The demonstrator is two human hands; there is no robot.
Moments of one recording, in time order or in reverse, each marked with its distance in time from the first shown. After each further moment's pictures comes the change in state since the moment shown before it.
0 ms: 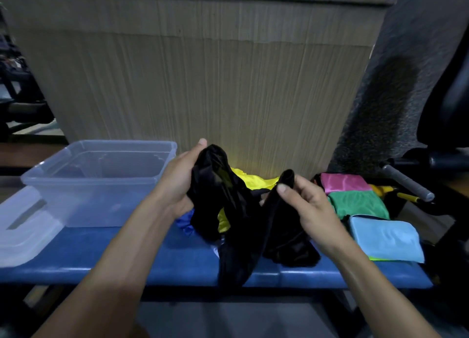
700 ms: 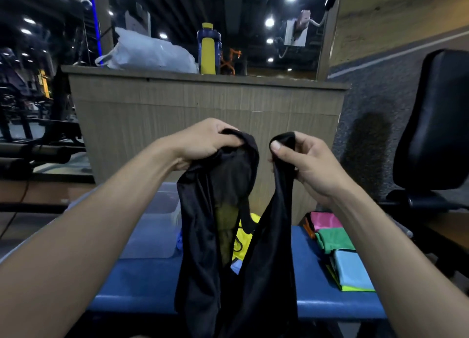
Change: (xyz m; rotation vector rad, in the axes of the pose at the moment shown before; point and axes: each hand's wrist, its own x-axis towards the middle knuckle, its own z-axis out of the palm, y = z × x) left_hand -0.051 0.166 0.061 0.836 -0.468 0.262; right_hand 0.036 -0.190 0.015 -0.014 0.010 -0.130
